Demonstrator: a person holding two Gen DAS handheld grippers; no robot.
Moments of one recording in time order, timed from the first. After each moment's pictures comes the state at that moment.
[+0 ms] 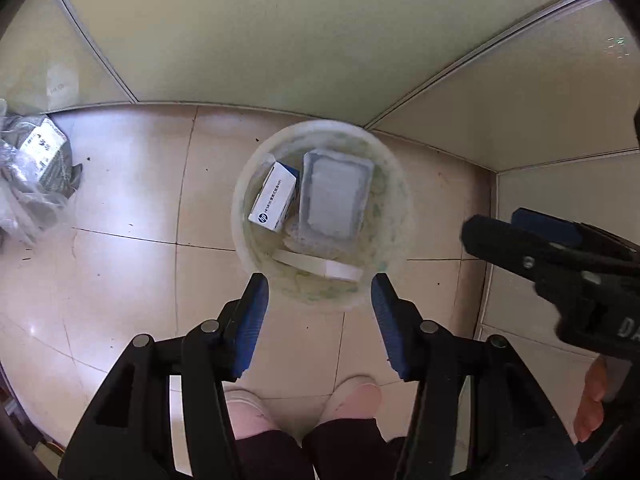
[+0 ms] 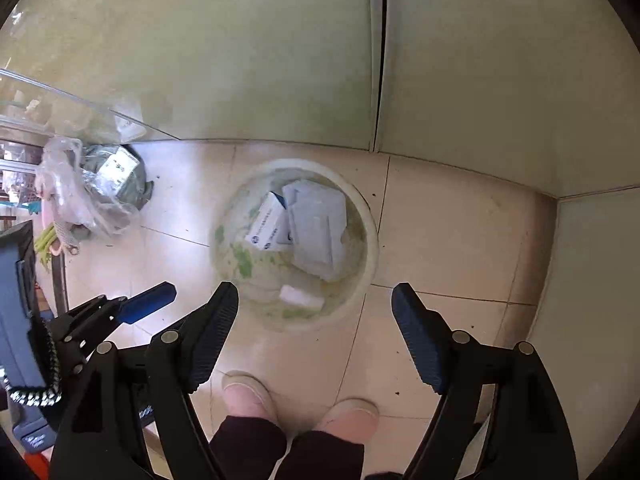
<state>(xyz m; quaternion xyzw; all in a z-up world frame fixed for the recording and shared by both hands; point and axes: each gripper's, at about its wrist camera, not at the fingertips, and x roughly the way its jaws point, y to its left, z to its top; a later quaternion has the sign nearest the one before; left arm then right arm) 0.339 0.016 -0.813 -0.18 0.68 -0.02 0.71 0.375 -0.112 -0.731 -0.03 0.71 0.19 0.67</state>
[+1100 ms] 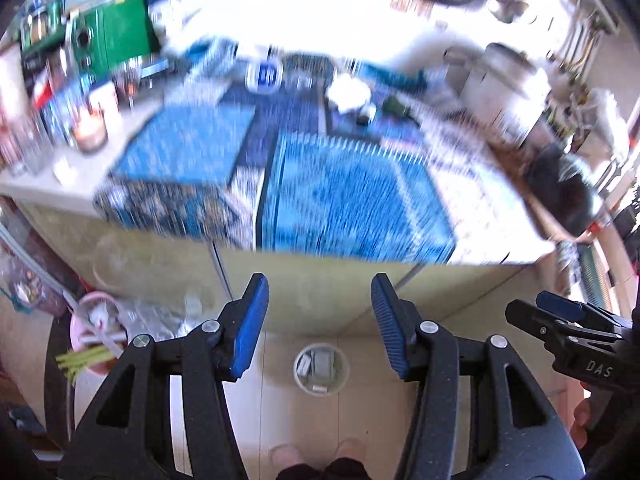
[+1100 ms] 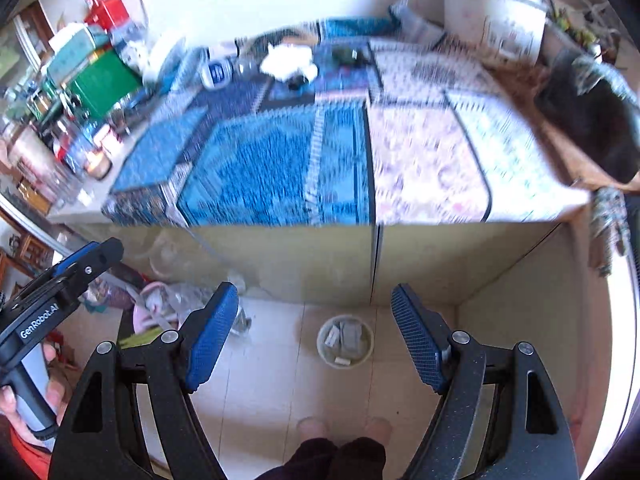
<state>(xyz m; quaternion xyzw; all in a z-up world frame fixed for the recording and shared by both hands) 0.307 0.095 -0.204 -0.11 0.43 0.02 0.90 0.333 -0.122 -0.207 0.03 0.51 0.15 0.85</state>
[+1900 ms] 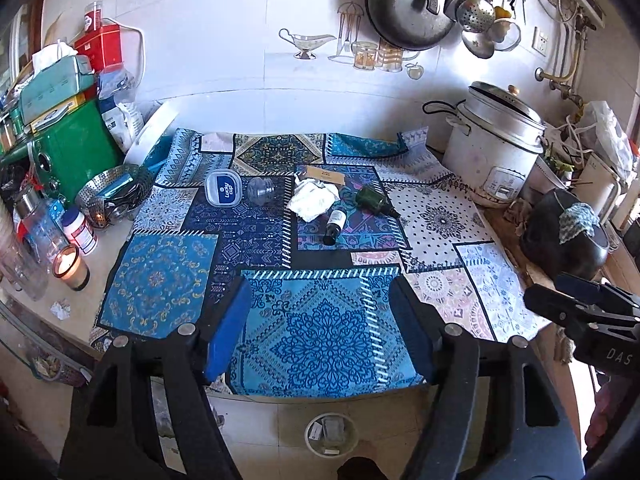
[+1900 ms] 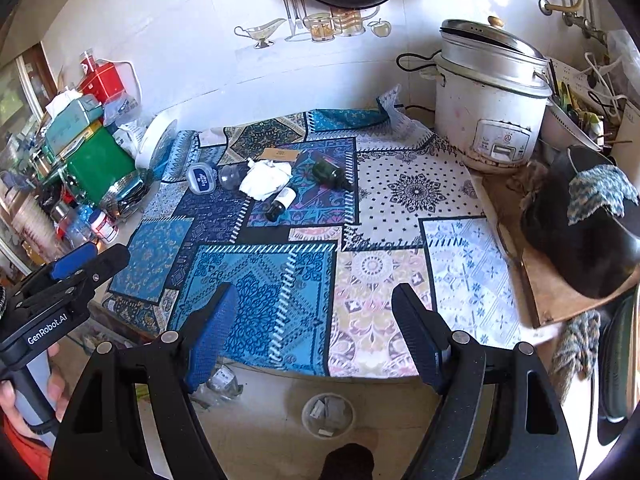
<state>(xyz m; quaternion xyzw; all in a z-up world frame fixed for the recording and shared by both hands) 0.446 0.055 -0.117 -0.05 0.38 0.03 0.92 0.453 -0.162 -0.123 0.04 0.44 0.16 0.88</state>
